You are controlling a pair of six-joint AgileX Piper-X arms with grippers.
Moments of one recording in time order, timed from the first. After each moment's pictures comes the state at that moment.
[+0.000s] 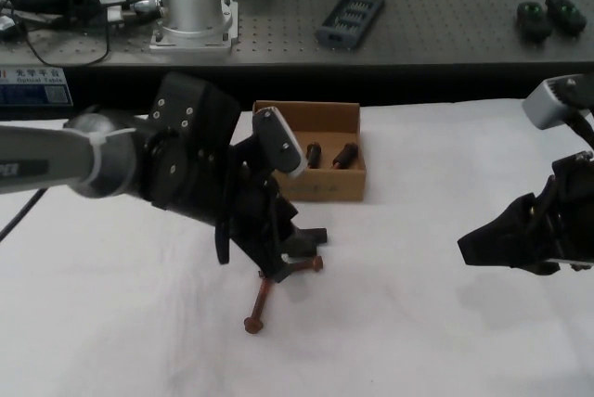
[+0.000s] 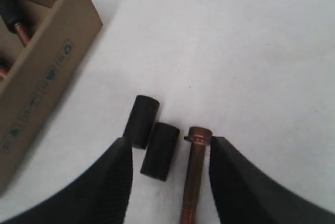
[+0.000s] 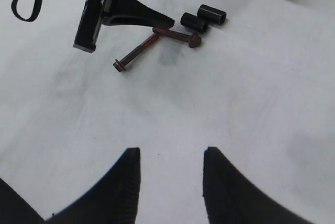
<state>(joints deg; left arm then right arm) -26.4 108.7 -68.2 8.2 27.0 37.5 24.7 66.2 -47.7 41.9 -24.8 -3.7</state>
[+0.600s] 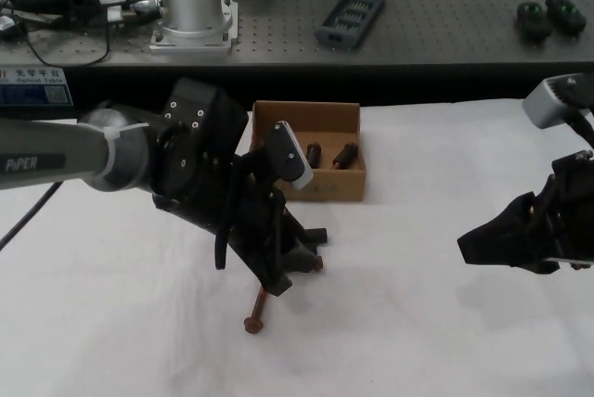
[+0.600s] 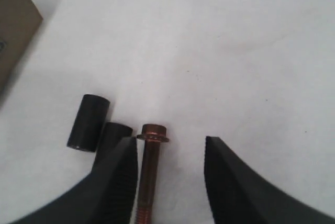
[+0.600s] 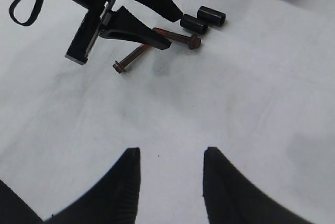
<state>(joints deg) -26.4 110.0 -69.8 15.0 32.2 40.5 24.7 66.2 -47.7 41.8 -24.8 -3.7</state>
